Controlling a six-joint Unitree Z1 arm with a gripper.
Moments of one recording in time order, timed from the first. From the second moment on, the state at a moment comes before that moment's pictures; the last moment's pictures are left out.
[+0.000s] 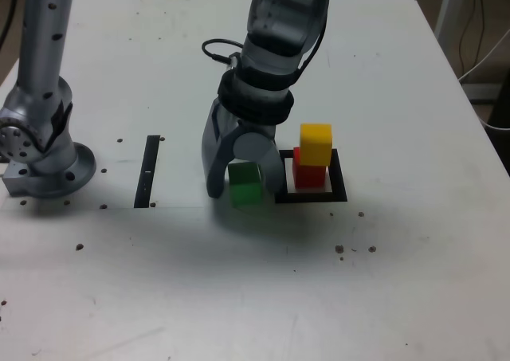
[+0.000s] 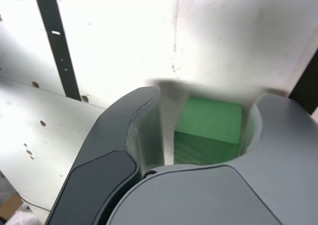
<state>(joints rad) -0.09 1.99 -1.25 1.15 -0.10 -0.22</state>
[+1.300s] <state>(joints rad) -0.07 1.80 -1.30 1.29 -0.05 -0.21</state>
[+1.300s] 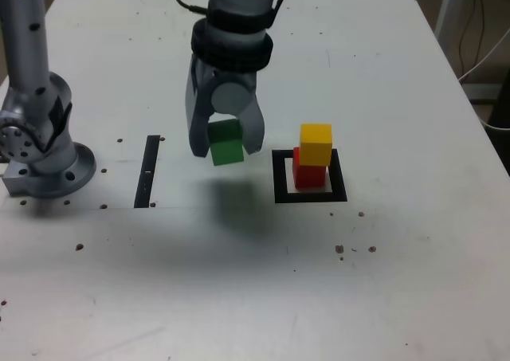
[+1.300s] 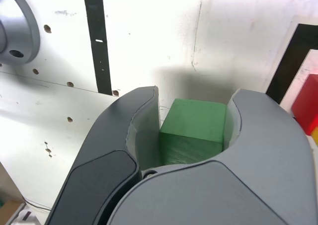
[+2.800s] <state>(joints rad) -0.02 2.08 -1.93 1.61 0.01 0.10</state>
